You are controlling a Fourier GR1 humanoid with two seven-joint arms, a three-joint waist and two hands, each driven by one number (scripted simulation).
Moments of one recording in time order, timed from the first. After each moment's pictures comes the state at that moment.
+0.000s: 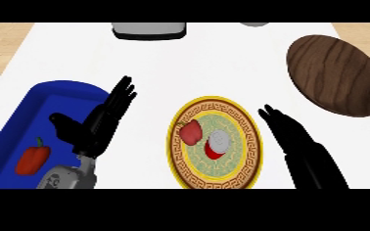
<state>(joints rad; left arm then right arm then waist) -0.13 0.23 -0.27 -1.53 0.34 0.06 0.08 -0.08 -0.65 0.66 -2.10 0.65 -0.18 0.75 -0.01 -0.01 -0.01</state>
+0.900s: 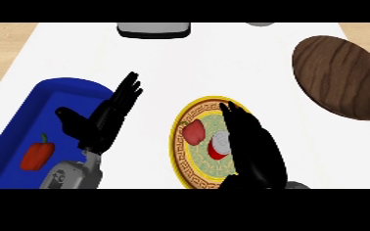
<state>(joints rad) -0.16 0.20 -0.27 -1.55 0.33 0.07 0.12 -0.34 -0.28 0.72 -1.92 0.60 0.20 1.20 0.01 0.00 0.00</state>
